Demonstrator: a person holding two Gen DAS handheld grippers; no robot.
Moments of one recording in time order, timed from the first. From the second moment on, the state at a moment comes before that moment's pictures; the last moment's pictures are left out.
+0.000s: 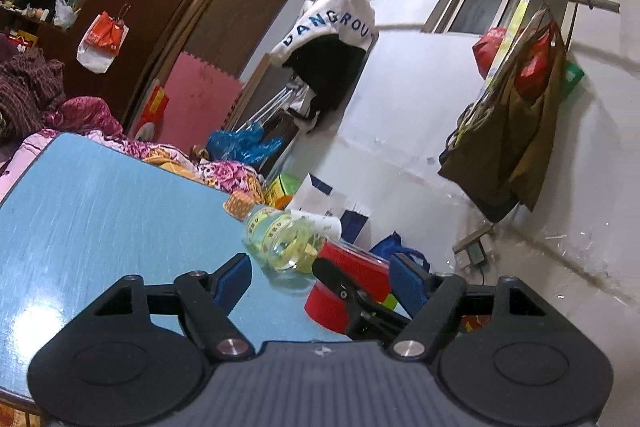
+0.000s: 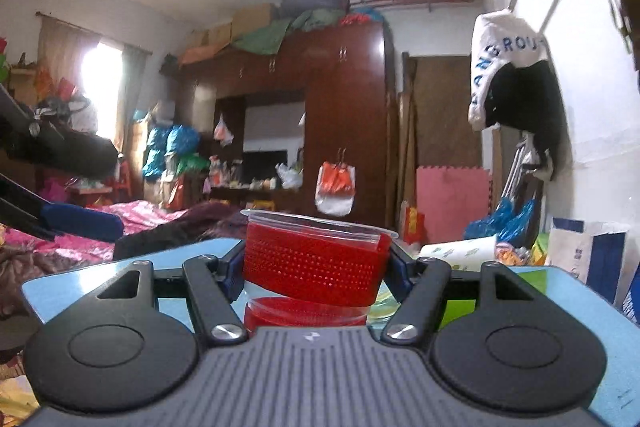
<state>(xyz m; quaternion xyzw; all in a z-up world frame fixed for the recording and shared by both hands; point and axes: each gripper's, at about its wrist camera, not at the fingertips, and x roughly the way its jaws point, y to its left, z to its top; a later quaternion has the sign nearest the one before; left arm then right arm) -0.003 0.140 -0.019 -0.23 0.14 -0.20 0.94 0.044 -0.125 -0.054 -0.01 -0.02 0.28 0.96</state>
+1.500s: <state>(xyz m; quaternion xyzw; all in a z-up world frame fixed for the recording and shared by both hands) 0.005 0.139 -0.034 -0.23 0.14 -0.19 0.94 0.028 -0.121 -0.077 -0.02 -0.04 0.27 0.96</state>
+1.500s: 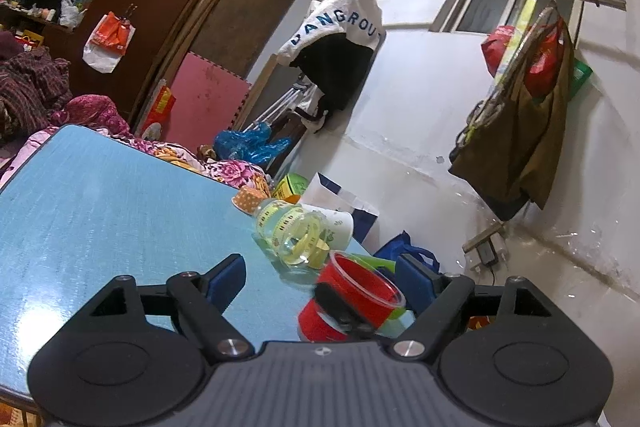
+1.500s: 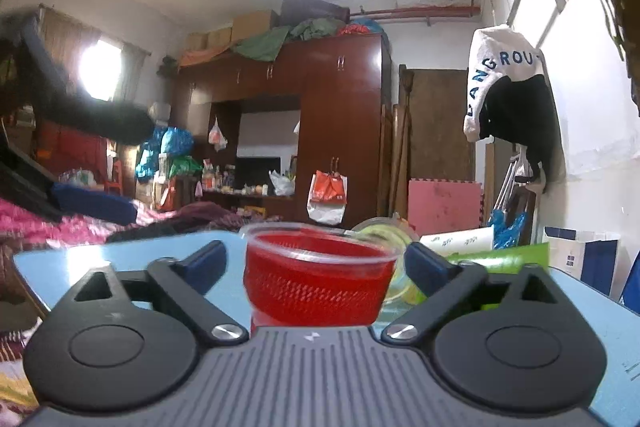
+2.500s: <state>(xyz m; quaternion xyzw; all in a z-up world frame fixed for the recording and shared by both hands) -0.031 0.044 0.022 -0.06 0.19 -0.03 0.98 0.008 -0.223 0.002 0.01 0.18 0.26 0.95</state>
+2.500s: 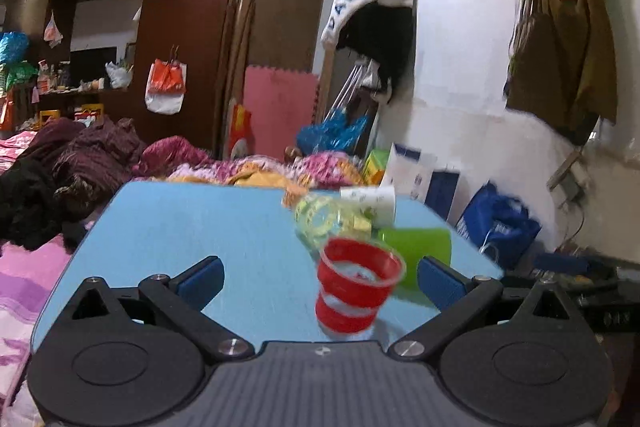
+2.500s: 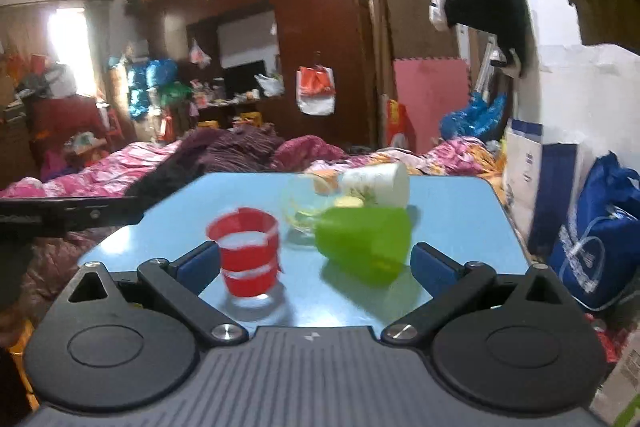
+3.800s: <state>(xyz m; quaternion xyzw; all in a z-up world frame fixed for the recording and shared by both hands) -0.028 0.010 0.014 -0.01 0.22 0.00 0.97 0.002 -0.237 0.000 0.00 0.20 0.26 0.94</state>
